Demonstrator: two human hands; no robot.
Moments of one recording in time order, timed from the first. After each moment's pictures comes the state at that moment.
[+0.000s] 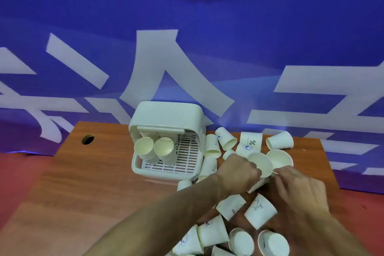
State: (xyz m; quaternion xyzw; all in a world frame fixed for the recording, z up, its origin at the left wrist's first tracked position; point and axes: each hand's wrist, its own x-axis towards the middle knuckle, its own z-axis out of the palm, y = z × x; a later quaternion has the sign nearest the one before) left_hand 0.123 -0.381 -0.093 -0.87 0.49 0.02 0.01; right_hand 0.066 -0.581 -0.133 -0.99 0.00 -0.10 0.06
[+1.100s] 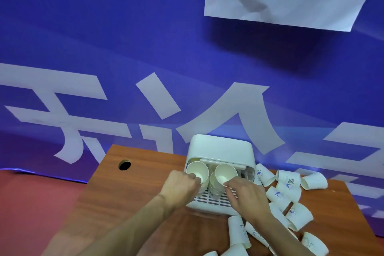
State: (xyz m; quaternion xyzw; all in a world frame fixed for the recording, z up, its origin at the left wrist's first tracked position) left_hand 0.139 -0.023 -0.054 -0.95 0.31 -0.07 0.04; right_hand 0.118 -0.262 -0.079 -0.98 -0.15 -0.12 0.11
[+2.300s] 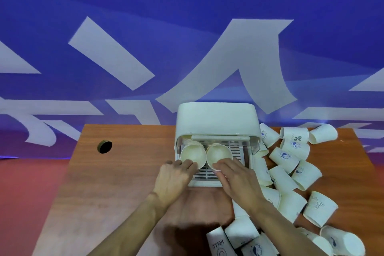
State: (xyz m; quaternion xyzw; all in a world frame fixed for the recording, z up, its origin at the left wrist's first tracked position) left_hand 0.170 -0.027 -0.146 -0.95 0.32 -0.07 -0.02; right_hand 0.137 -0.251 -0.172 -0.96 -0.16 -0.11 0.18
